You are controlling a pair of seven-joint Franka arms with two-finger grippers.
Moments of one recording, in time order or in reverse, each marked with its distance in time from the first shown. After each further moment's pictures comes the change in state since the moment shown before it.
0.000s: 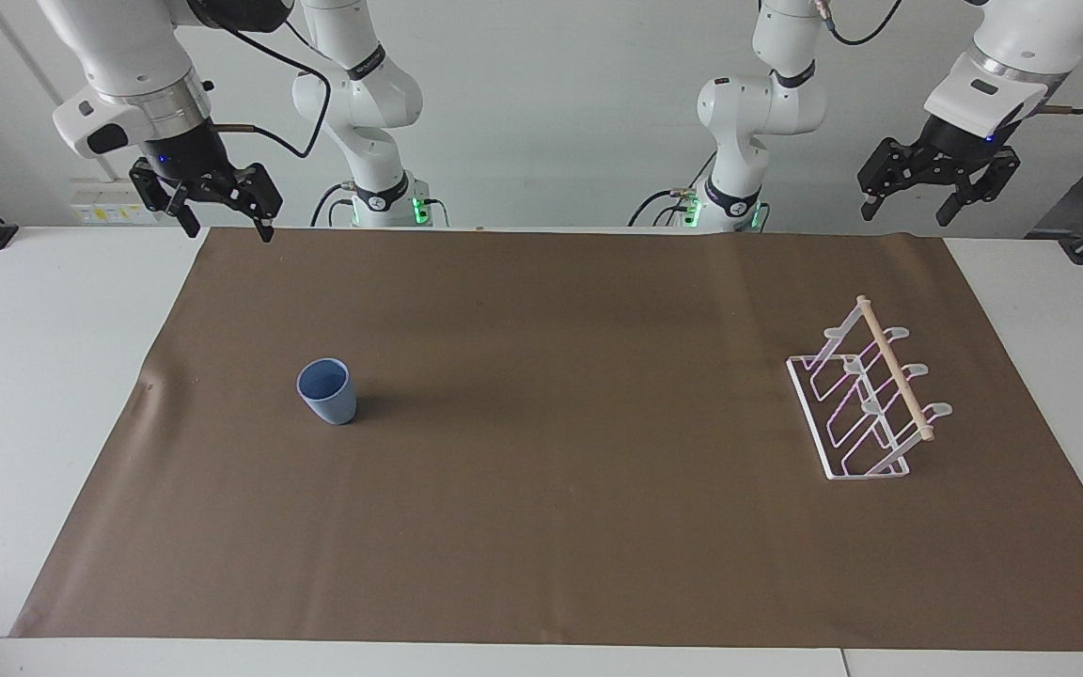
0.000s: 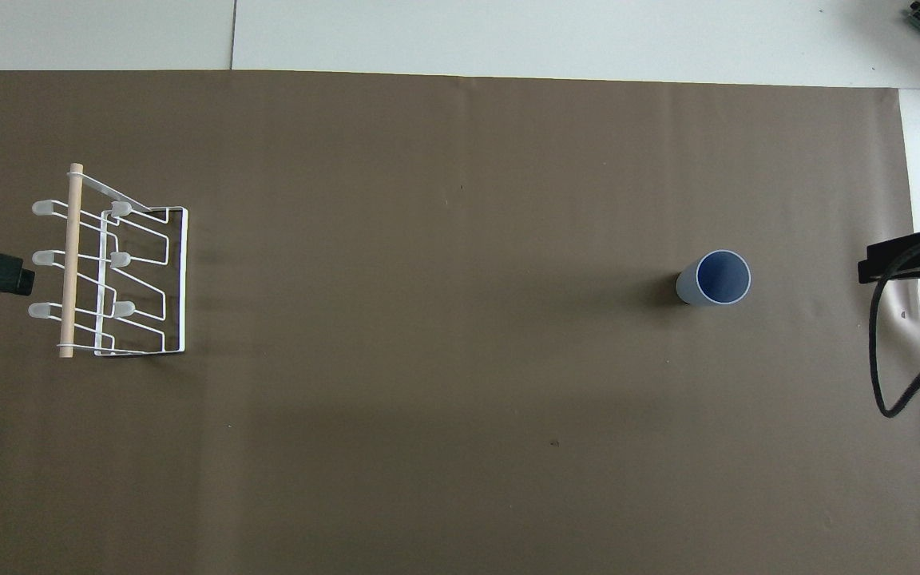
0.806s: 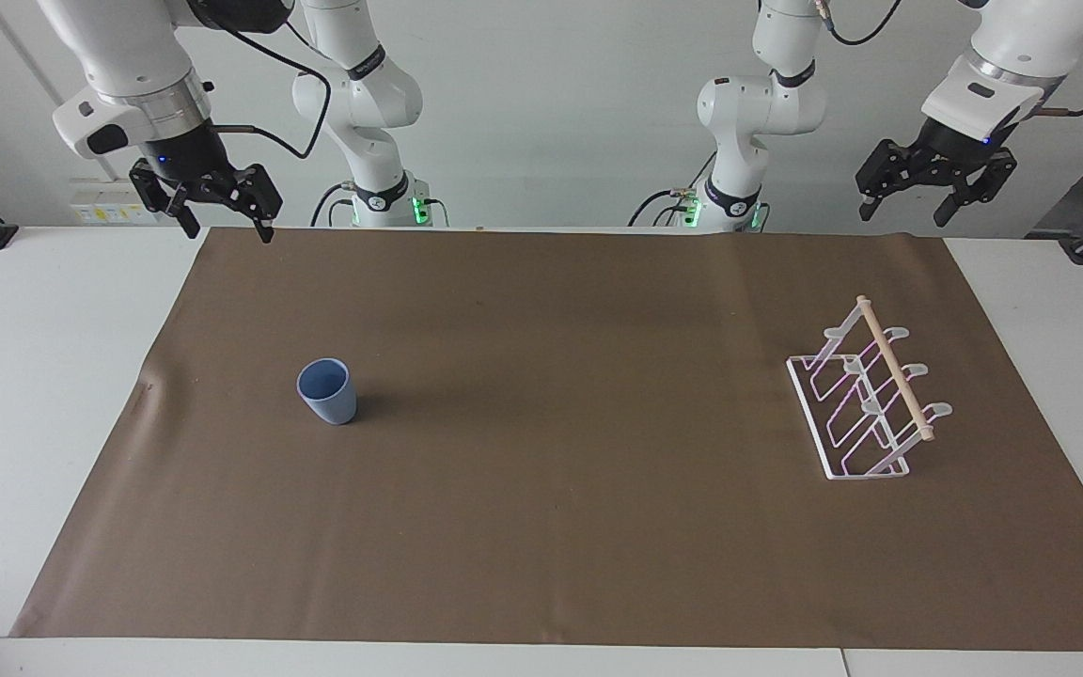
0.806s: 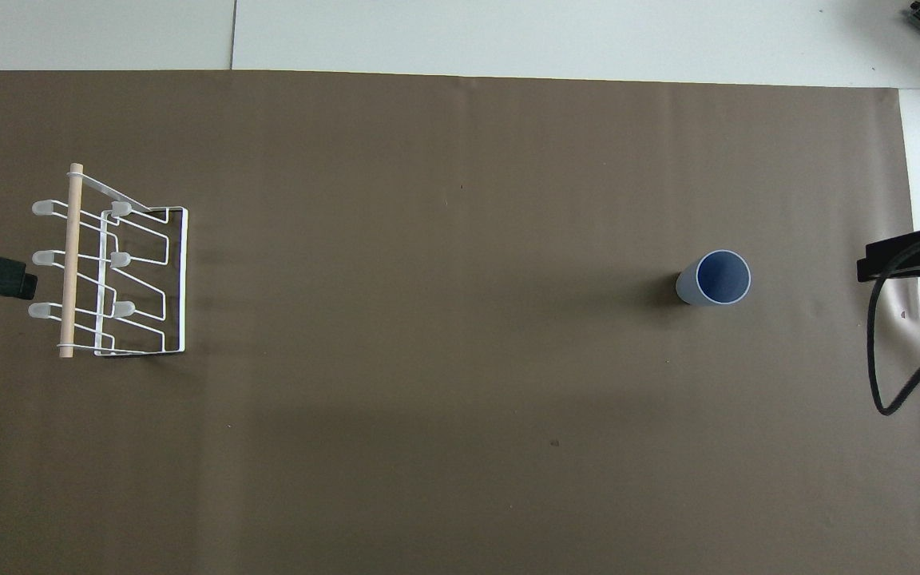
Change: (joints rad) left arm 0.000 -0.006 0.000 -0.015 0.000 0.000 0.000; right arm 0.000 0.000 0.000 -0.010 0.000 0.016 0.000
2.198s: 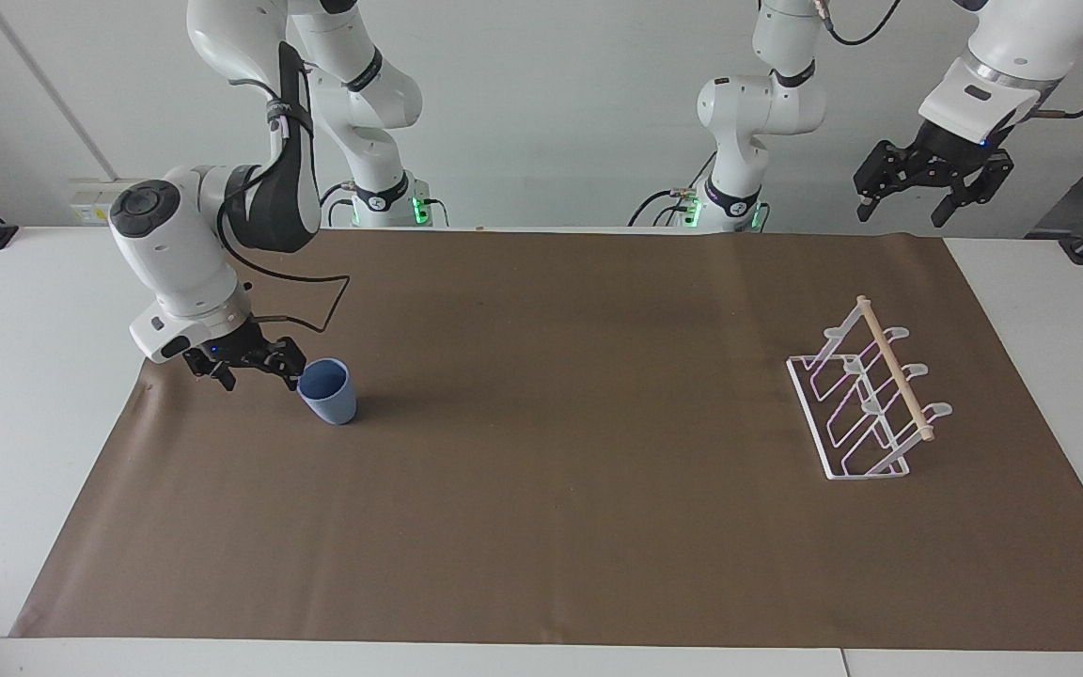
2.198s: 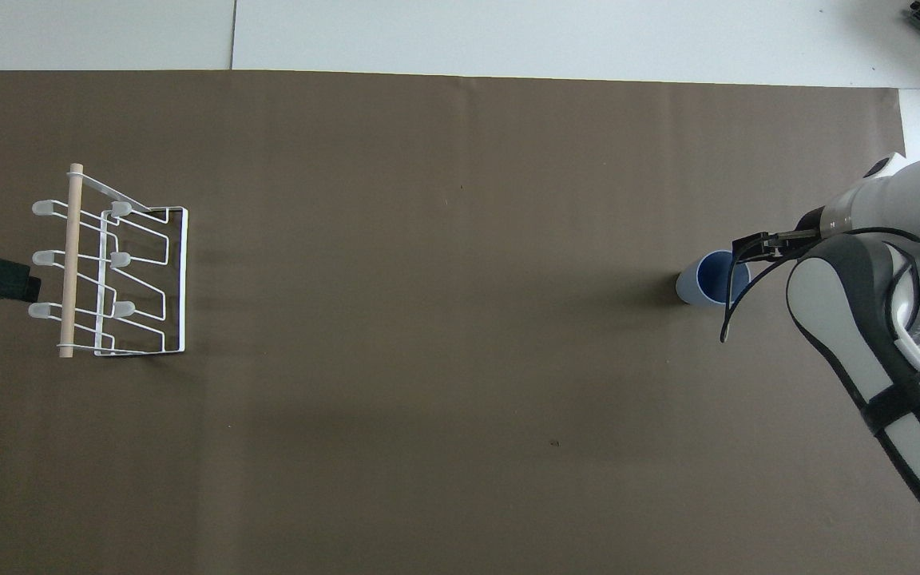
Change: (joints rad) left arm -0.001 -0.003 -0.002 -0.009 0.000 0.001 0.000; right arm -0.030 0.233 0.003 -0.356 0.046 0.607 -0.133
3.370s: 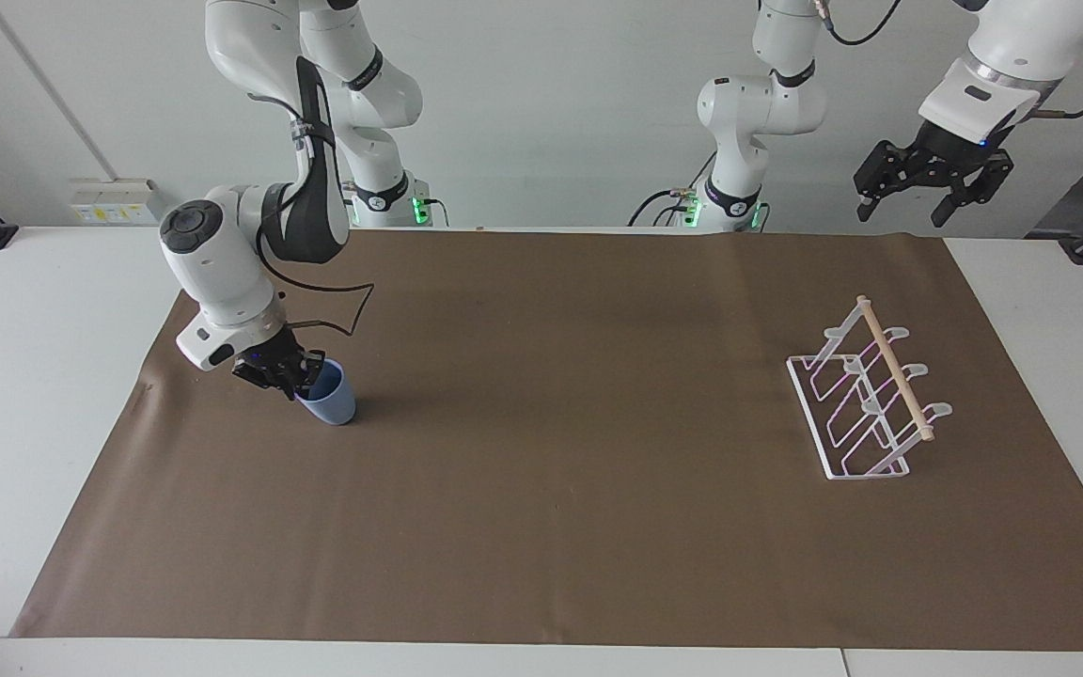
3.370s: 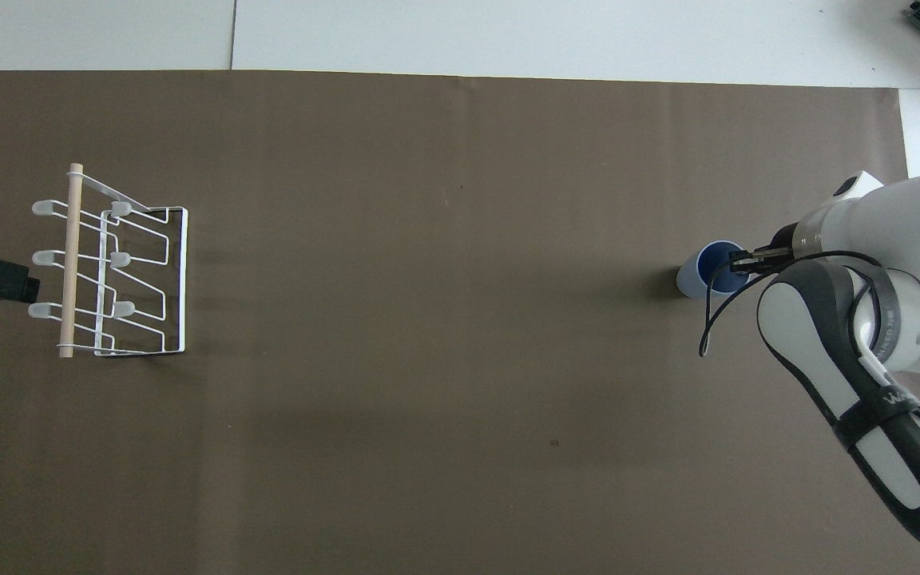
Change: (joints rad) left arm 0.001 -0.002 0.002 -0.003 0.000 -0.001 0.000; right arm 0.020 -0.017 0.004 -0.088 0.013 0.101 -0.018
